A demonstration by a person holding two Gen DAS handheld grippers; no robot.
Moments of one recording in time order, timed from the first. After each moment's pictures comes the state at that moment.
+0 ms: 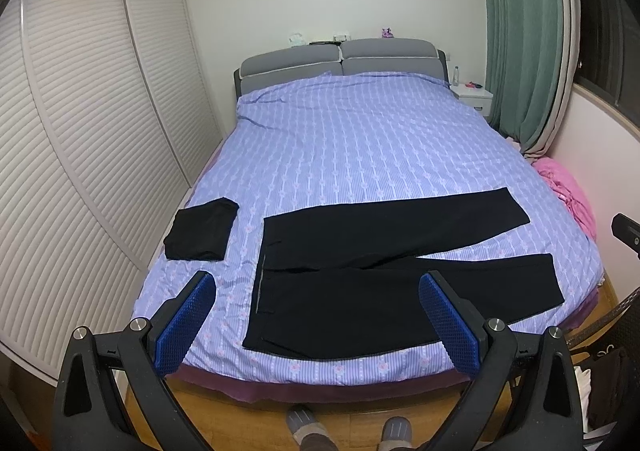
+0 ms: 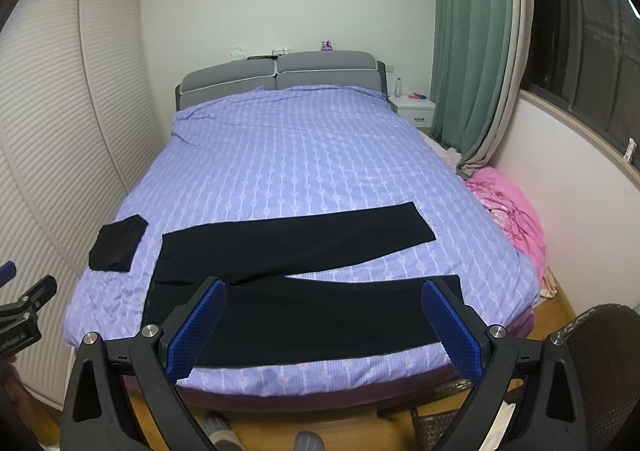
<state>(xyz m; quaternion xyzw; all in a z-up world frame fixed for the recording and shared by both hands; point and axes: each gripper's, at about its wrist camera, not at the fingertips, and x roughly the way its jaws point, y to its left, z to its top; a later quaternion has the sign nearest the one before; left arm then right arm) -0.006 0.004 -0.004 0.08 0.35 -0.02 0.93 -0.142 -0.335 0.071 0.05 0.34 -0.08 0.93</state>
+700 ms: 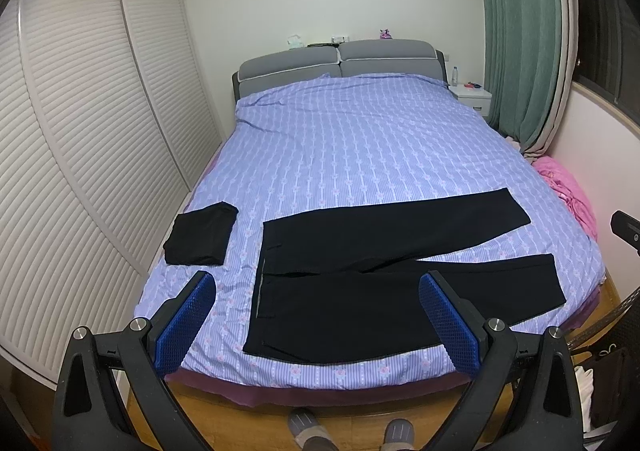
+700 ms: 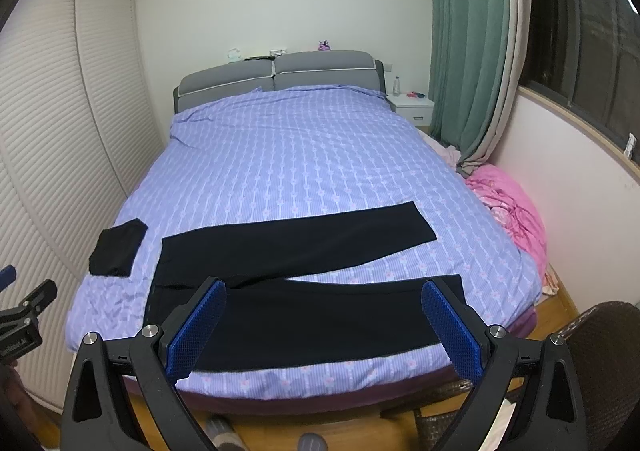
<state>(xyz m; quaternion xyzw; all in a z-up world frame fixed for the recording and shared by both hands) 0.000 0.004 -0.007 0.08 0.35 -0.02 0.93 -0.135 -0.335 0.071 0.06 0.35 -0.08 0.93</state>
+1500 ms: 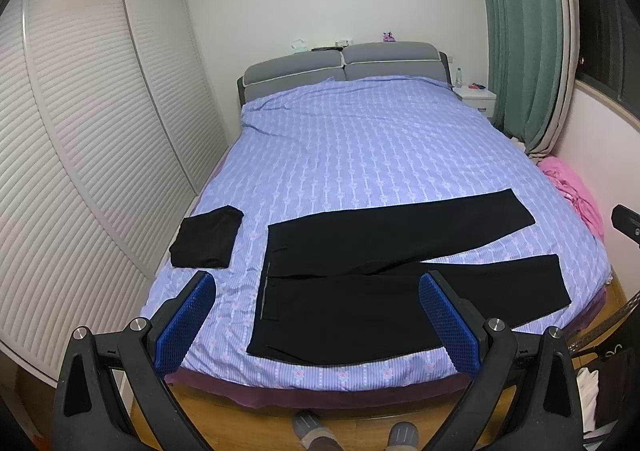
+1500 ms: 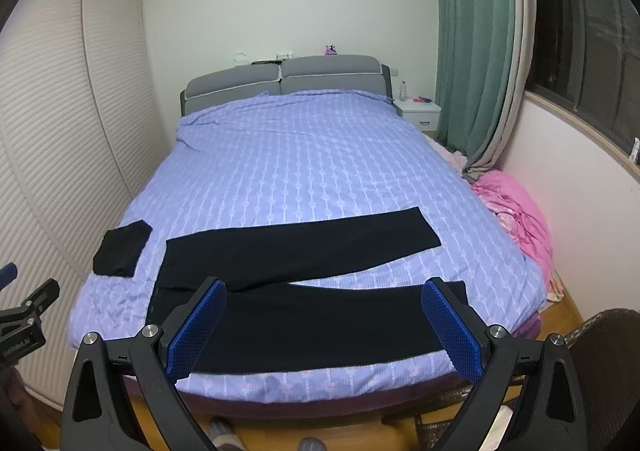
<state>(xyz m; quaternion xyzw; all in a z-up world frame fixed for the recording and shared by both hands) -0.006 -0.006 -0.006 0.09 0.34 -0.01 0.94 -0.136 -0.346 0.070 0.06 0.34 -0.06 0.94</state>
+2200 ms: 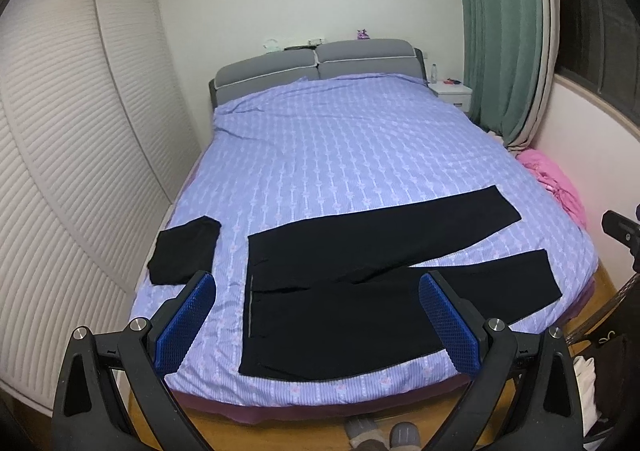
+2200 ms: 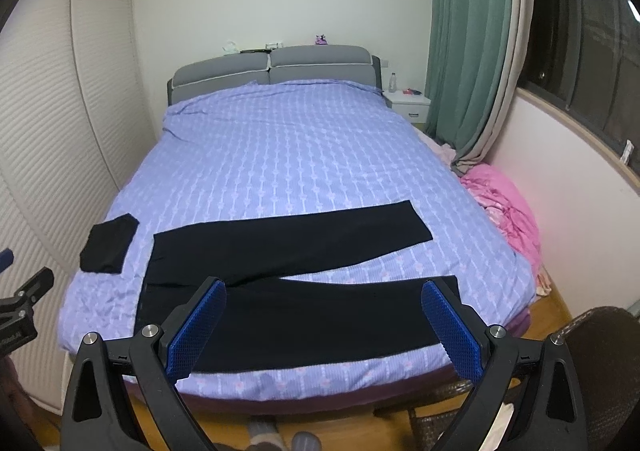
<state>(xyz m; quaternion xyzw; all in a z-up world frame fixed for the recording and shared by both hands) 0.044 0.009 -0.004 0.10 0.34 -0.07 0.93 -0.110 -0.324 0.070 0.05 0.36 -0.10 0.93</state>
